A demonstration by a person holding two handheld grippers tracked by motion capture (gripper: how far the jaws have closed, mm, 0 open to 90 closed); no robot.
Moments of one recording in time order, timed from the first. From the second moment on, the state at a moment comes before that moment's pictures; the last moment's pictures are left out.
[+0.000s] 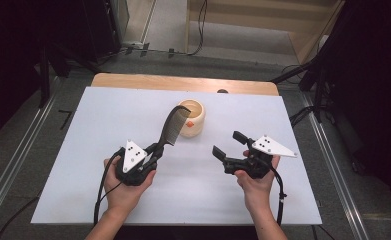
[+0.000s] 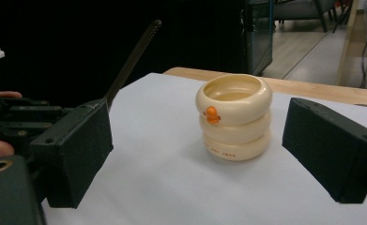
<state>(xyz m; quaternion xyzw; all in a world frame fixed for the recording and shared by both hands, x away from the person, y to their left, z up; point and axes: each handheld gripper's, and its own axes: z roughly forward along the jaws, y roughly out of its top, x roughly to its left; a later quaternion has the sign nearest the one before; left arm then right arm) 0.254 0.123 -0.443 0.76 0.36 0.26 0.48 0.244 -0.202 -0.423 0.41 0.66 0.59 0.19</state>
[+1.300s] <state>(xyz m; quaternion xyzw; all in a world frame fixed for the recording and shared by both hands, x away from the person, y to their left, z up) 0.222 0.069 -0.469 0.79 0.27 0.24 0.49 0.246 -0.167 -0.445 0.49 0.63 0.60 0.08</state>
